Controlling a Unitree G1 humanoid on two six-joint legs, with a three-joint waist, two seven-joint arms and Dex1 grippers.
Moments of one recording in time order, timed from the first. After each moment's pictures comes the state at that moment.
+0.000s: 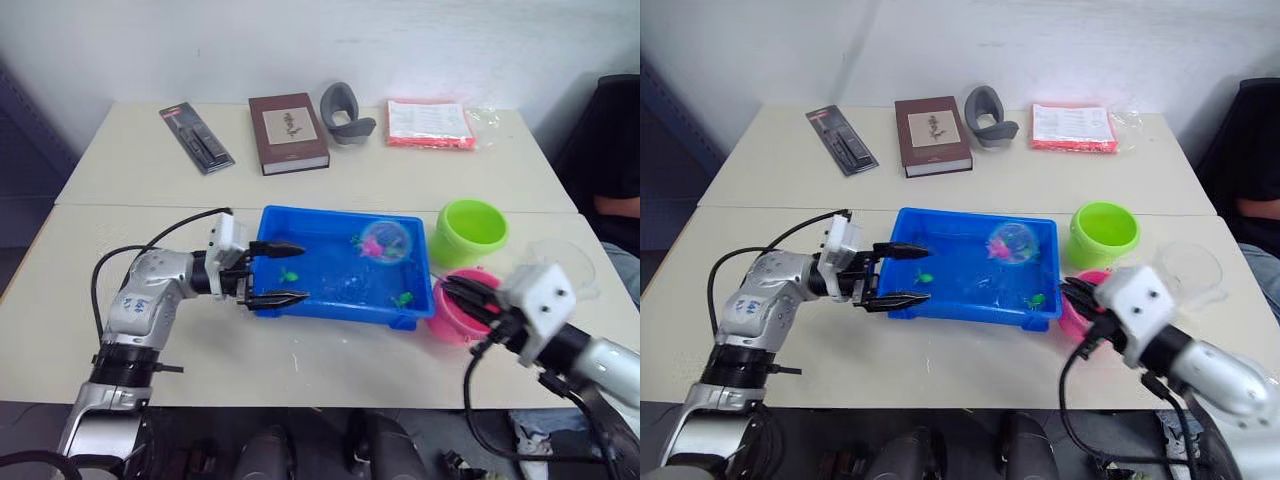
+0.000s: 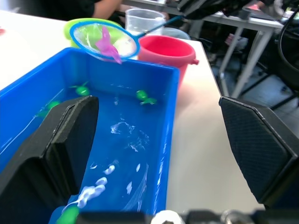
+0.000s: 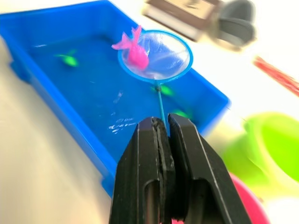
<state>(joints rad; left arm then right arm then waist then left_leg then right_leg) -0.52 0.53 -0.03 0.10 -0.47 0.27 -1.25 0.25 -0.62 -0.44 -0.93 0.39 0.66 0.63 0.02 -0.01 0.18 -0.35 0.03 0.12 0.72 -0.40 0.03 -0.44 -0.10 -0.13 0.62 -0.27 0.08</state>
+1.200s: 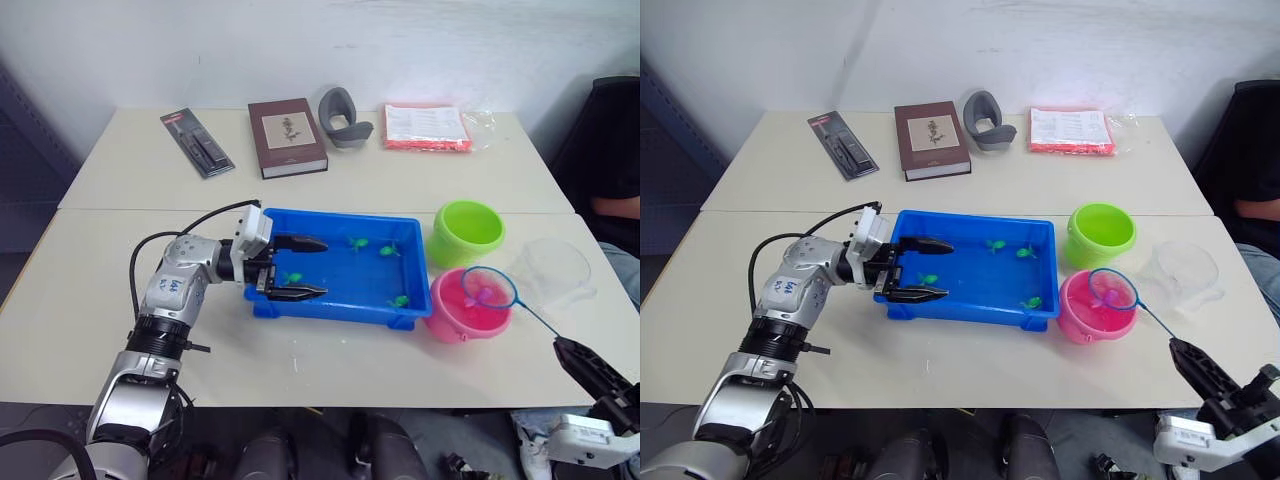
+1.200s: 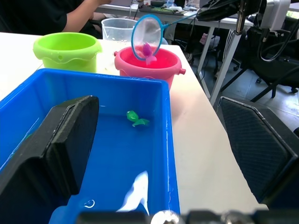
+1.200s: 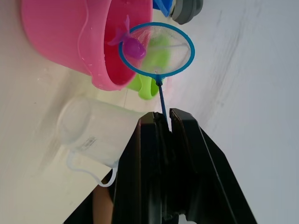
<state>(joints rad) -0.66 0.43 -0.09 0.33 -0.42 0.16 -1.35 0.75 -0.57 -0.80 -0.49 -0.78 -0.77 0.16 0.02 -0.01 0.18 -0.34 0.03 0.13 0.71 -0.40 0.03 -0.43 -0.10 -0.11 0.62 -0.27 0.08</state>
